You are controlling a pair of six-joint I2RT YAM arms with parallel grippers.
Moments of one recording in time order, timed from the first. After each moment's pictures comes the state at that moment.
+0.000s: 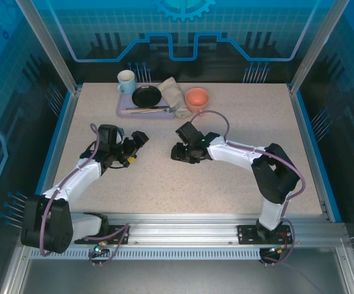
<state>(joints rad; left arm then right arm) -0.13 1.23 0.69 -0.24 0.43 -1.04 0.75 1.78 1.19 -0.42 -0.11 0.85</state>
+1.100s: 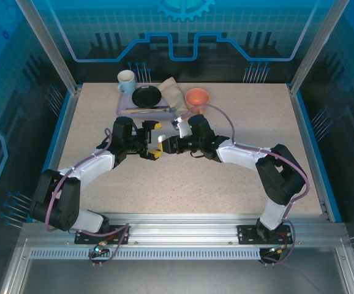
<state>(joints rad) -0.27 1.43 0.77 0.06 0.53 -1.83 0.66 1.76 1.07 0.14 -0.55 0.51</state>
